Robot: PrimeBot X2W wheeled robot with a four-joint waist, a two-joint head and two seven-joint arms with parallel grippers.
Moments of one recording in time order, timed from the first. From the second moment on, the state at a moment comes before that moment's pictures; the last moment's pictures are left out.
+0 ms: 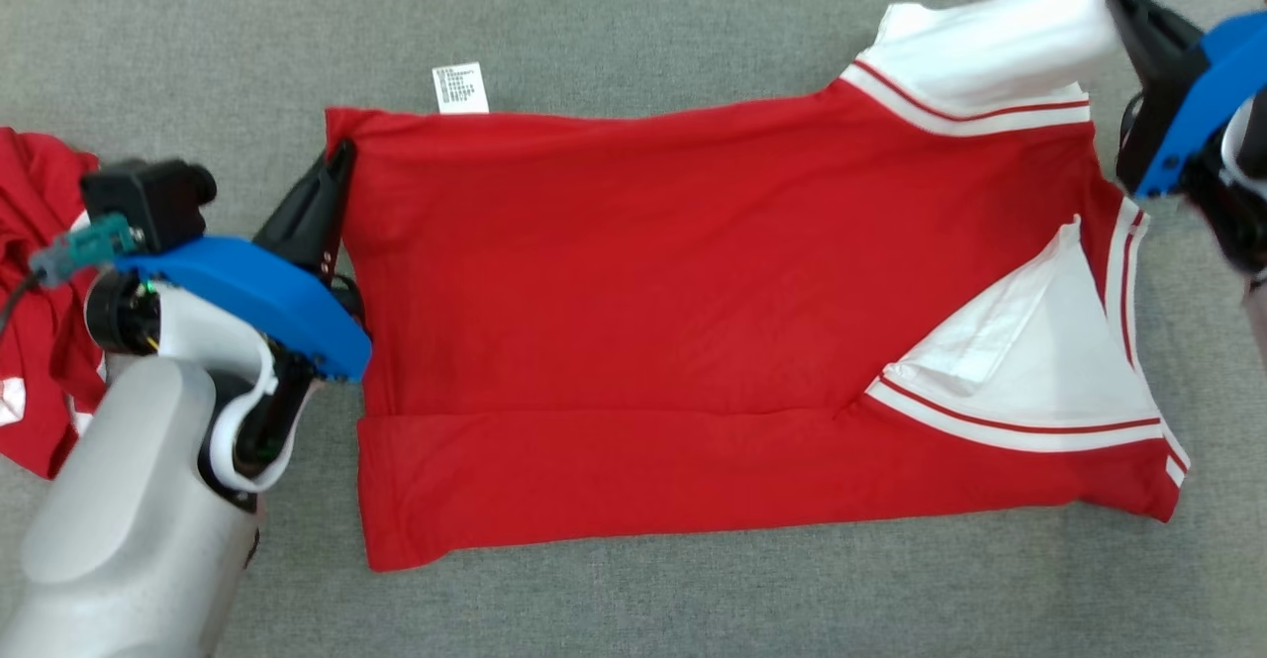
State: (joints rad) left arm -0.61 0.38 -0.40 0.36 -0.80 -0.09 0.11; right arm -1.00 -0.43 0.29 0.76 0.49 0.13 0.22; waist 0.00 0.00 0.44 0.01
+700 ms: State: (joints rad) left arm -0.34 0.39 -0.48 0.40 -0.70 -0.11 -0.20; right arm -0.35 -0.44 0.08 0.19 0.55 0.13 0.36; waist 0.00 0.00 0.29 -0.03
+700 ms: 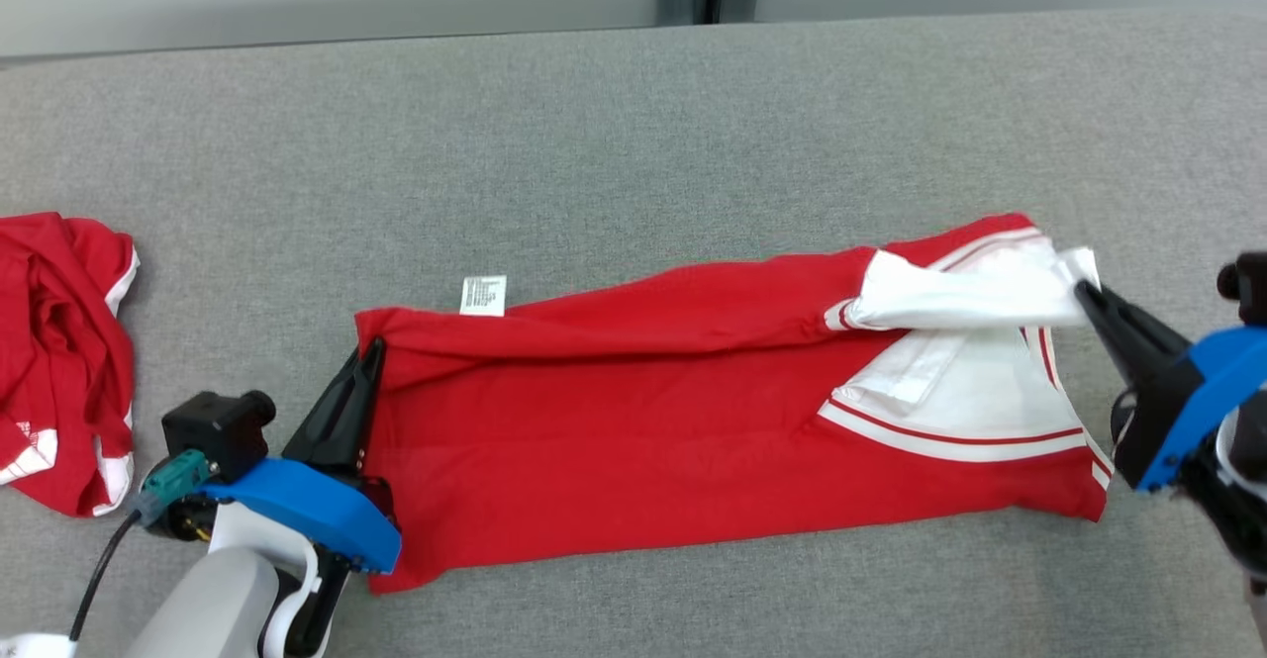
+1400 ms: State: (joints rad) left arm -0.26 0.33 -0.34 0.37 -0.69 -0.01 -0.26; right arm -0.13 -0.22 -0.19 -0.04 0.36 0.13 0.61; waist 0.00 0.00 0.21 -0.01
